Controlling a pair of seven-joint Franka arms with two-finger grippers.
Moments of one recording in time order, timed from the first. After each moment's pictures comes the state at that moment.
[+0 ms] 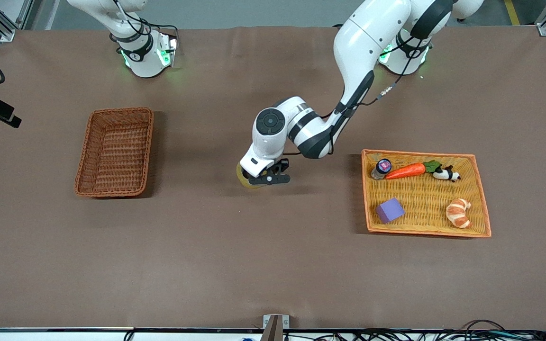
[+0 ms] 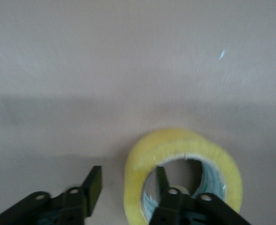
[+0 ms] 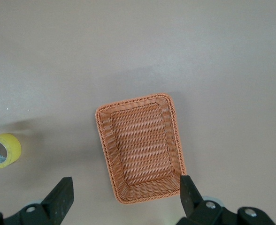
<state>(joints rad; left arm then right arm) -0.69 0.83 -0.17 -1.37 0.14 2.29 -0.94 -0.07 -0.01 -0.03 -1.51 0.02 1.49 0.07</state>
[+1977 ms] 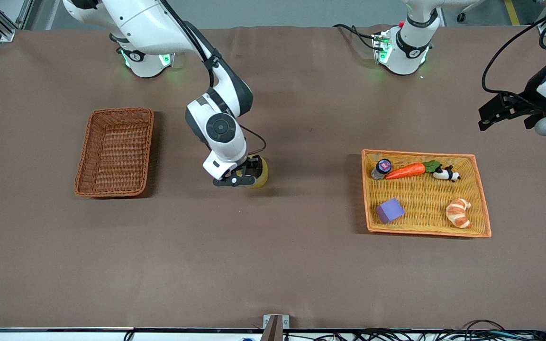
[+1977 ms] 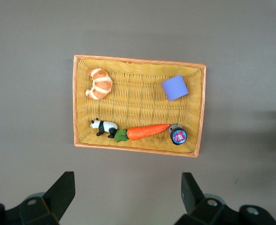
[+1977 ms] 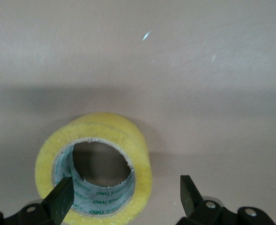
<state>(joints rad) -0.02 0.02 -0.10 -1.49 0.03 1.53 -0.13 0.67 0.59 0.01 -1.75 0.04 2.29 0.59</state>
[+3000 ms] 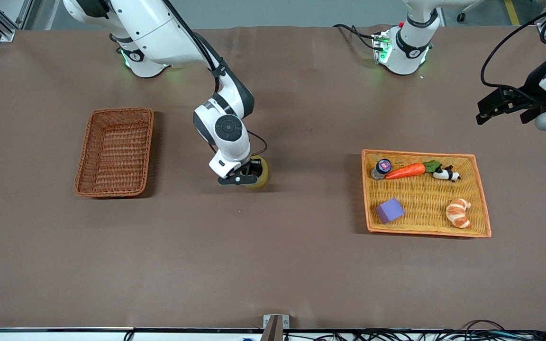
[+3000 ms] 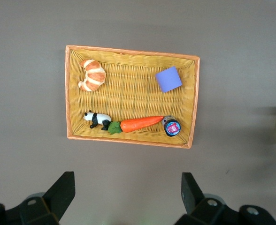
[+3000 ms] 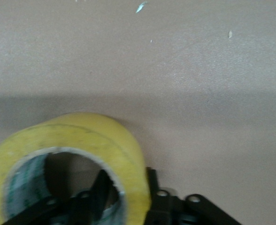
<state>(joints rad) 0.00 0.01 -0.10 -1.49 -0.01 1.50 -0.12 0.69 0.64 0.01 -1.81 -0.01 2.44 0.69</state>
